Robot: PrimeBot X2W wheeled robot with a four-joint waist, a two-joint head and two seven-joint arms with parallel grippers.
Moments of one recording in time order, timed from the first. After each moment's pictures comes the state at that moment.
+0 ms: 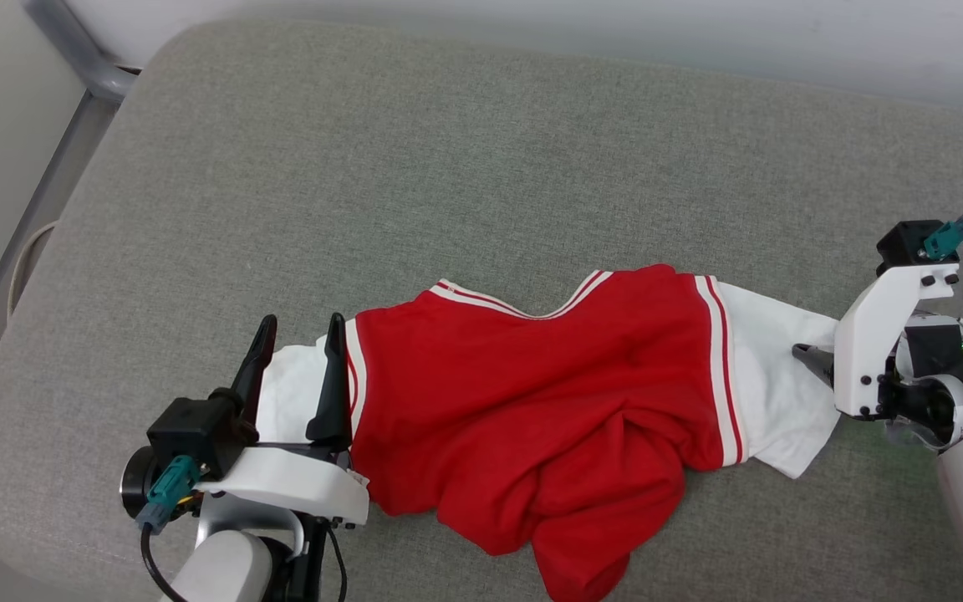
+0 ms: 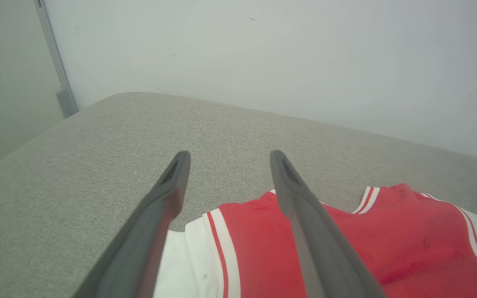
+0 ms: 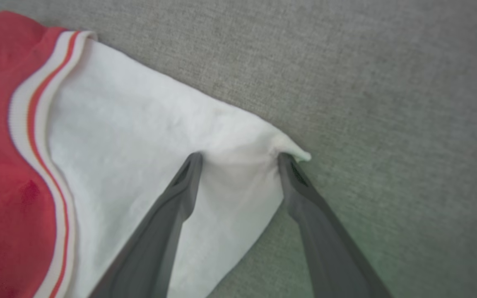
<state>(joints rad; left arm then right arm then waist) -0.20 0.29 -0.38 0.04 -0.52 0.23 -0.26 -0.59 -0.29 0.13 0.63 0.39 0.13 0.79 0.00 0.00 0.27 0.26</state>
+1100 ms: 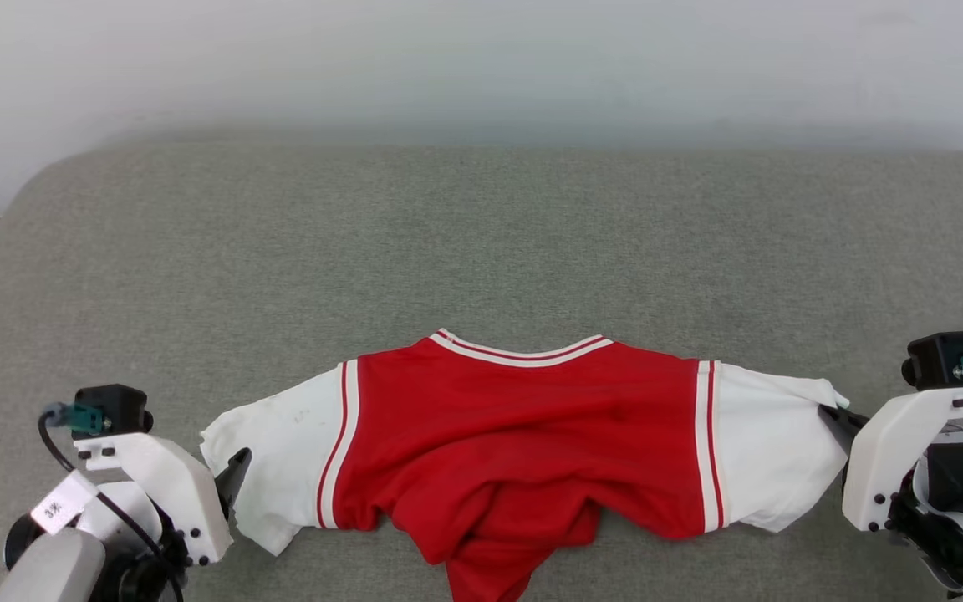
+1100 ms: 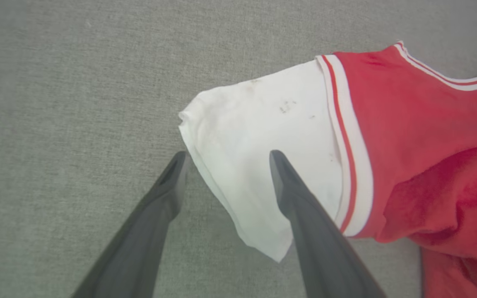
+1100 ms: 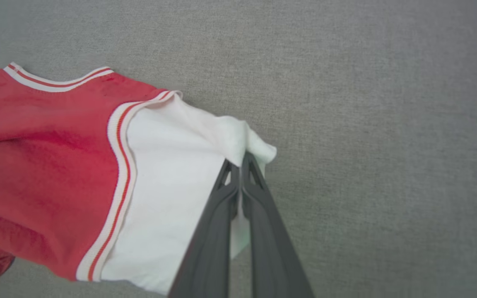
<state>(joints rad) -0.18 0.51 -0.29 0.21 -0.77 0.11 0.41 -0.22 -0.26 -0.02 0.20 0.38 0.13 0.61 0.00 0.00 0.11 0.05</state>
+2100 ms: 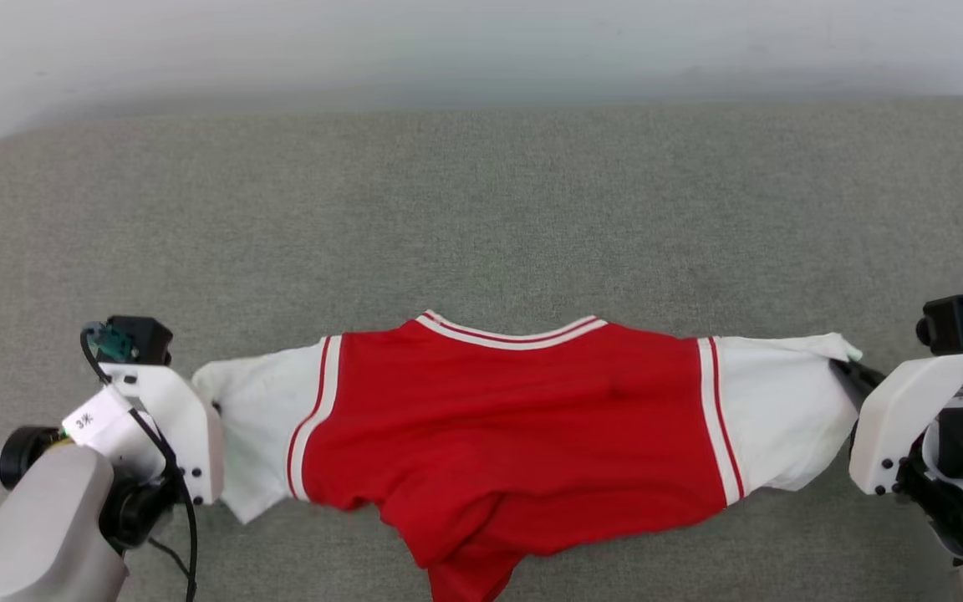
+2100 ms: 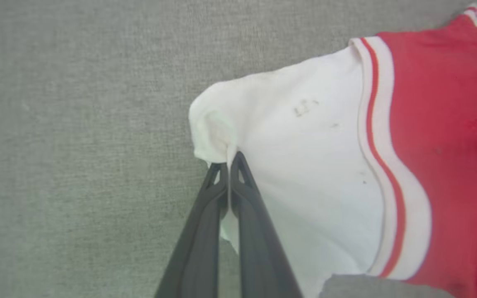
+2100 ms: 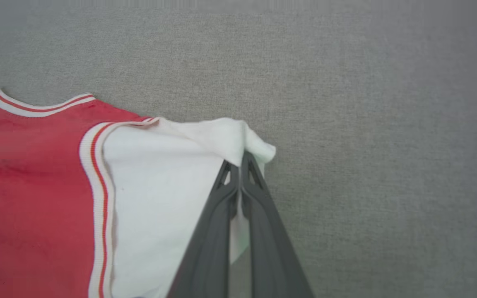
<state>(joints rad) -0.44 0.53 -0.42 0.47 -0.70 0.01 0.50 -0.26 -0.23 -0.05 0.15 0.33 0.13 0.58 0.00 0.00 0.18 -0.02</state>
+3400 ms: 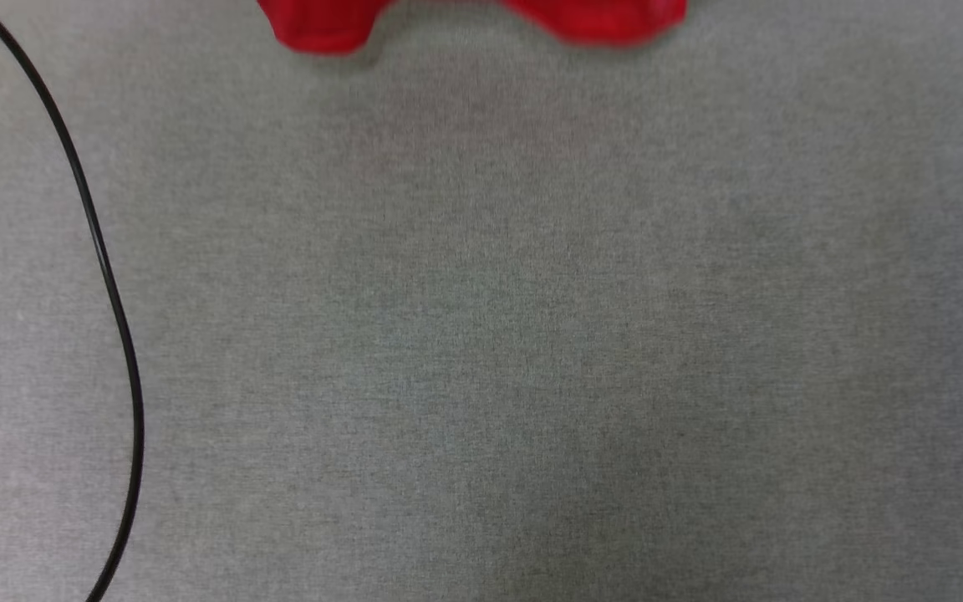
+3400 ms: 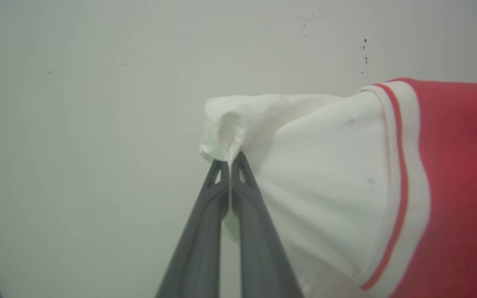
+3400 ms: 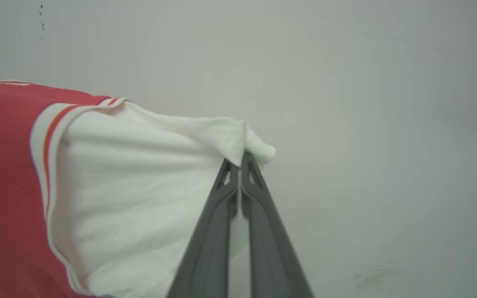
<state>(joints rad) -1.52 0.47 -0.35 0.88 -0.45 0.04 -0.21 -1.46 -0.28 -0.04 0.69 0.08 0.13 0.13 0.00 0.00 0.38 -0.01</state>
